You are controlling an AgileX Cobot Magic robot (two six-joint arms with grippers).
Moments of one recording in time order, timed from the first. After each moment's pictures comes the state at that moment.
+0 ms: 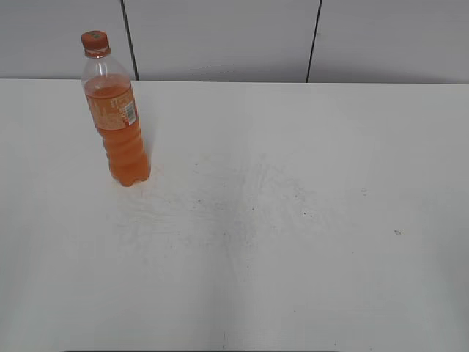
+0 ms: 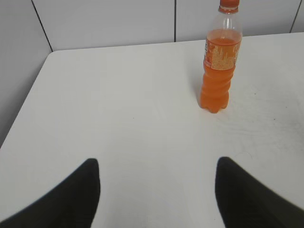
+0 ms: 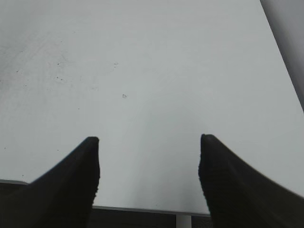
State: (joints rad) left arm 0.03 -0.01 -0.57 -0.02 1.04 0.05; right arm 0.04 -0.01 -0.43 0.02 1.02 -0.14
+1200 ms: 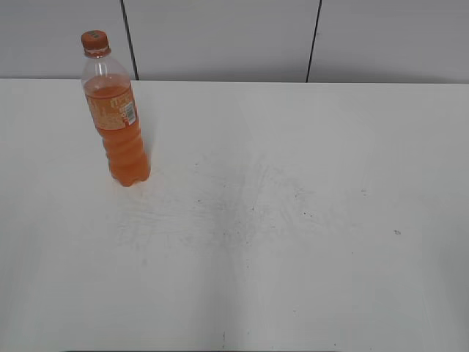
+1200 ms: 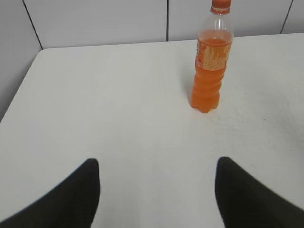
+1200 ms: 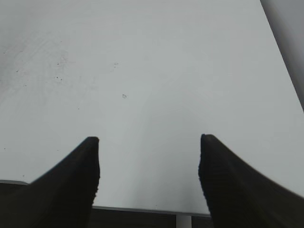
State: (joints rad) left arm 0.03 0.01 -0.57 -0.05 1.03 0.05; right arm 0.04 -0.01 -0.43 0.02 1.02 -0.14
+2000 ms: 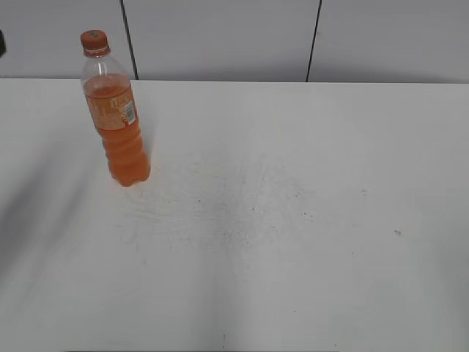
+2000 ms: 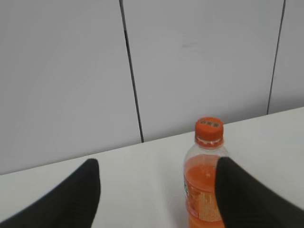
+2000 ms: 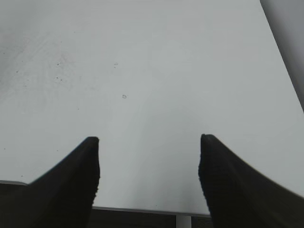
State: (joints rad) left arm -0.17 0.93 -0.51 0.07 -0.20 0.02; right arm 0.04 -0.01 -0.43 0.02 1.02 -0.14
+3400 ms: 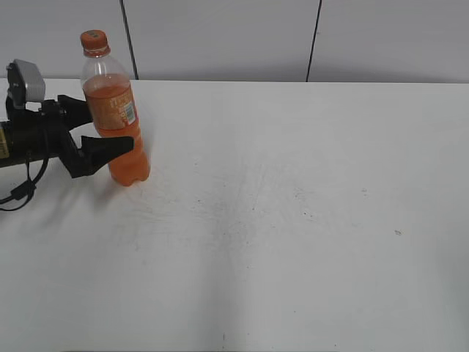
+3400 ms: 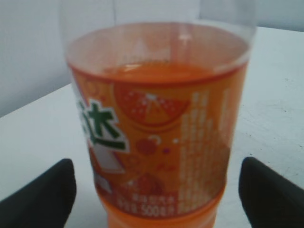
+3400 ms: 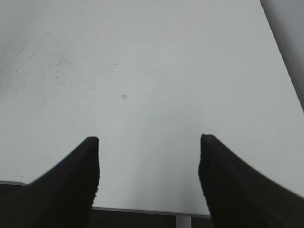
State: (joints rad) left arm 0.15 2.12 -0.95 1.26 -1.17 -0.46; right arm 0.04 -0.01 -0.43 0.02 1.02 -0.14
